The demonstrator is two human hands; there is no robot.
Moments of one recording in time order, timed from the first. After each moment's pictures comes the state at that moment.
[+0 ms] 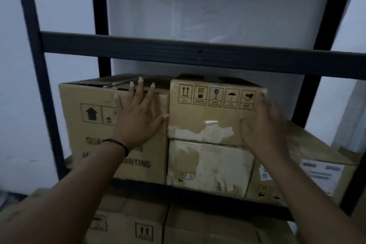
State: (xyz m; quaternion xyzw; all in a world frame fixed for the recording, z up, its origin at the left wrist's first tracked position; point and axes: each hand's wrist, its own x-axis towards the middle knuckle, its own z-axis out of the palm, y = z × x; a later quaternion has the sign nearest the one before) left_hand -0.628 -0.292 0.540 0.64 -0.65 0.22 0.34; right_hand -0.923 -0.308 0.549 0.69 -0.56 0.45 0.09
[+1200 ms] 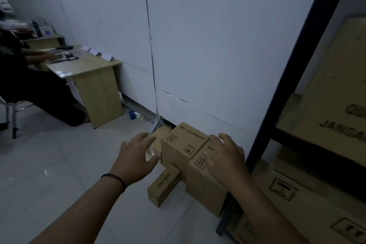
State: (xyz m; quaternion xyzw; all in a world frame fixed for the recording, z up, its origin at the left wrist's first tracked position) left_hand -0.175 0.024 0.327 0.88 -0.43 0.00 0.19; right_hand -0.356 -0.143 0.328 0.92 -0.33 0.16 -0.14
